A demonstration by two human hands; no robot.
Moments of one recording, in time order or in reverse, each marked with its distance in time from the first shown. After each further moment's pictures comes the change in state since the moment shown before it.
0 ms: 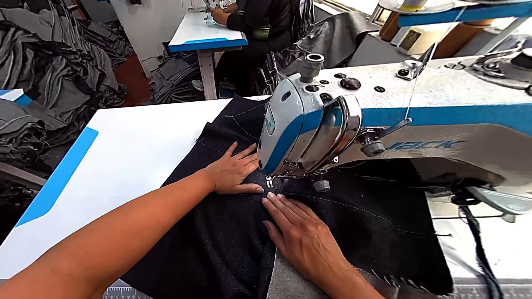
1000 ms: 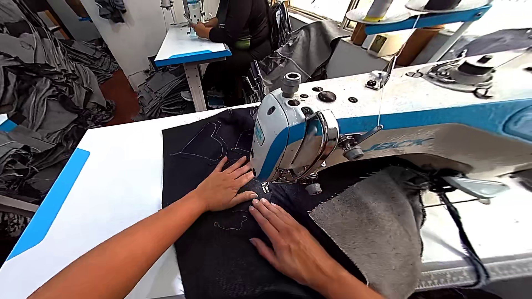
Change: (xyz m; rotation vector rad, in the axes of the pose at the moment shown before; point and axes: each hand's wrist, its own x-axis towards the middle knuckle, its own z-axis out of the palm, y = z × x) left_hand -0.018 0.011 0.005 0.012 0.055 -0.062; right_hand 0.003 -0.019 0.008 0.162 -0.079 -0.024
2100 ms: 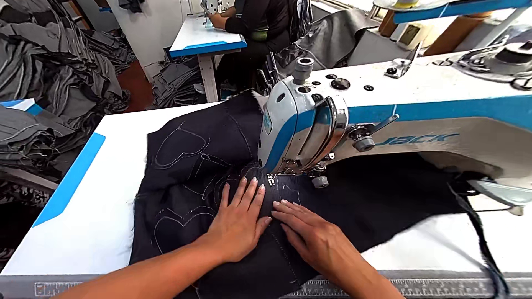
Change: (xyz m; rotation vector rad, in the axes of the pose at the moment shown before) left_hand -0.040 0.113 0.013 0.000 -0.084 -0.413; right_hand -0.020 0.029 -0.026 0.144 0.063 0.020
